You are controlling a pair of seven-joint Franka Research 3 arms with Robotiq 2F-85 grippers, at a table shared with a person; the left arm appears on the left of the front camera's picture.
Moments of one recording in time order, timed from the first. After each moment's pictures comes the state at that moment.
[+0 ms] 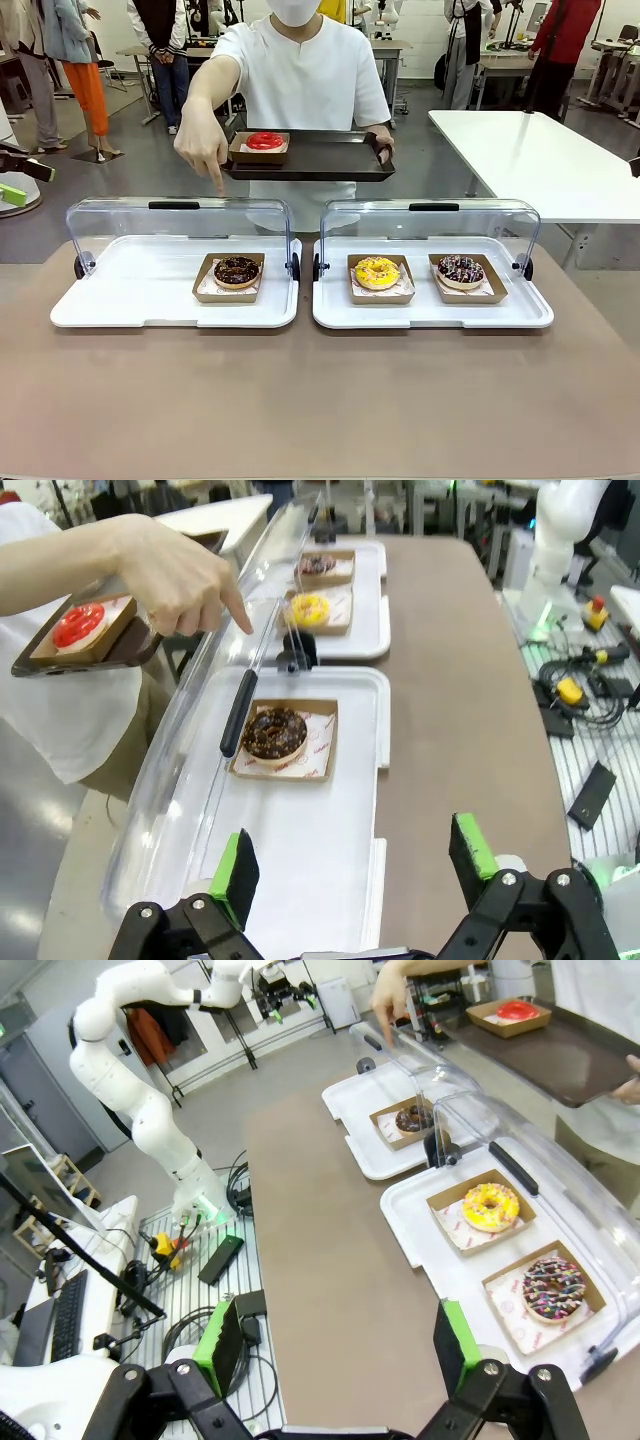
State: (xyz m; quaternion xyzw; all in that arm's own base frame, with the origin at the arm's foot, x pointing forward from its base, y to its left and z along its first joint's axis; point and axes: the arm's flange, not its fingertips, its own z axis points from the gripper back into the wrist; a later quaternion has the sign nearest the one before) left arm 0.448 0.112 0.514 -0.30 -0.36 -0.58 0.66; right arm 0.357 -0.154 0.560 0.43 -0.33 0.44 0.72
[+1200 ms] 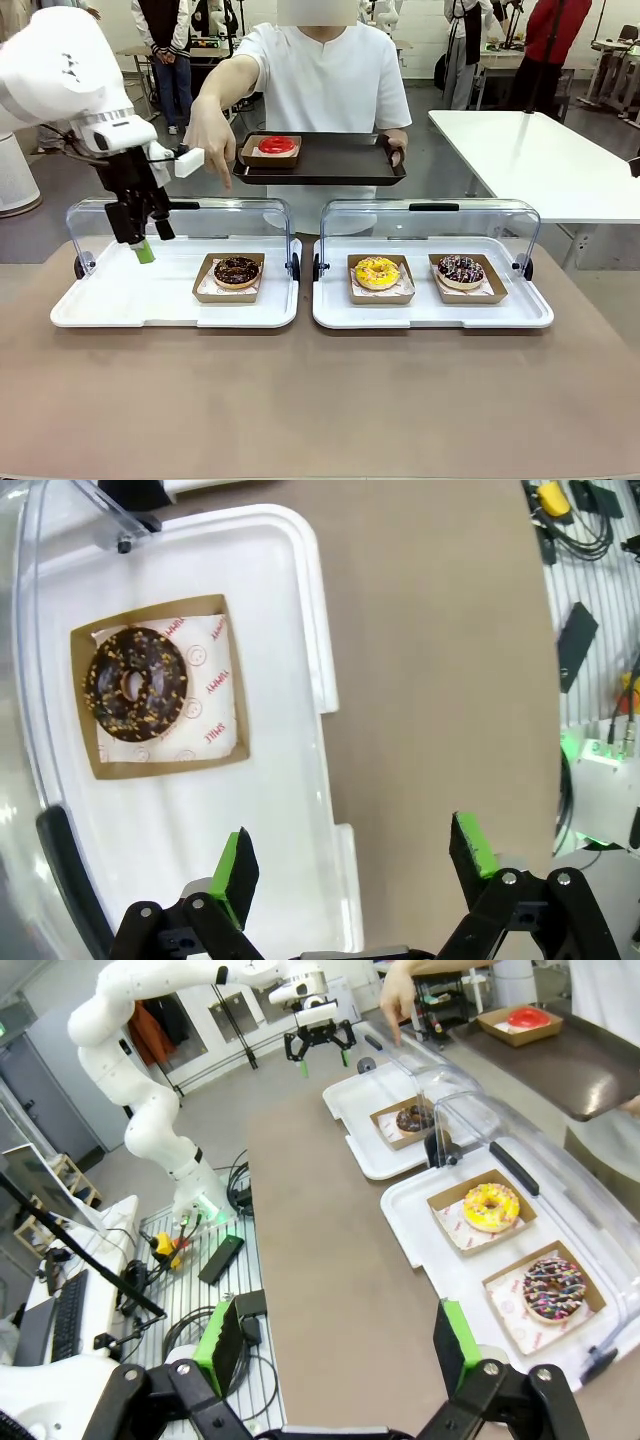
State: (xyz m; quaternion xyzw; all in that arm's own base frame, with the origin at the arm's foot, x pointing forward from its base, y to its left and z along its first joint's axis) left arm 0.491 -0.142 0.468 -0.12 -0.03 -0.71 0.70; right arm 0.357 -0.153 0.560 0.43 -0.33 0.44 0.71
